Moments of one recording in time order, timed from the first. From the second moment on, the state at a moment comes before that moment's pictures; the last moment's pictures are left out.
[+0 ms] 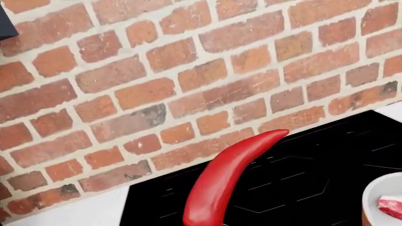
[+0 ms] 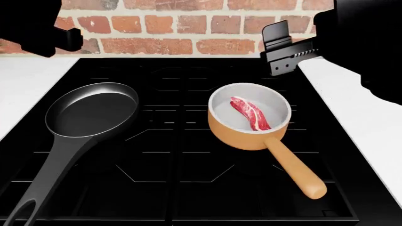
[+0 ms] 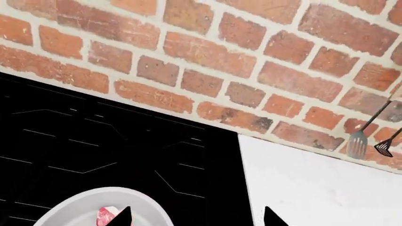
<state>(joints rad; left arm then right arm) -1.94 -0.92 0.81 0.24 -2.23 -1.19 -1.18 1.98 0.74 -1.18 -0.11 2.23 0.97 1.32</state>
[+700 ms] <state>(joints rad) -1.69 -0.87 0.85 0.16 -2.00 -1.12 -1.04 1.94 0.76 -1.19 -0.12 2.20 0.95 1.29</state>
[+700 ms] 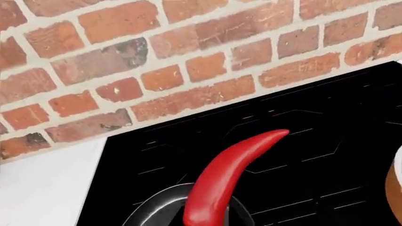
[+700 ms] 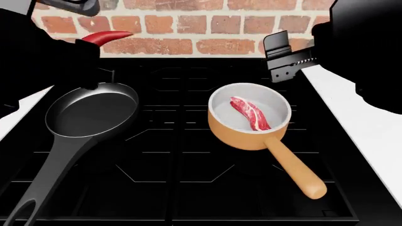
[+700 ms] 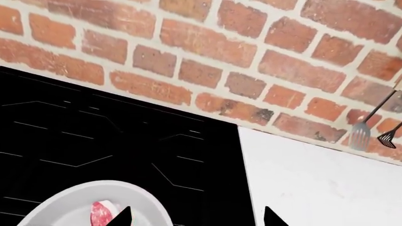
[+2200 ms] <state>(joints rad) -1.62 -0.99 0.98 0.17 -2.16 -1.17 -1.15 1.92 0.77 -1.21 -0.13 2.19 0.93 1.28</state>
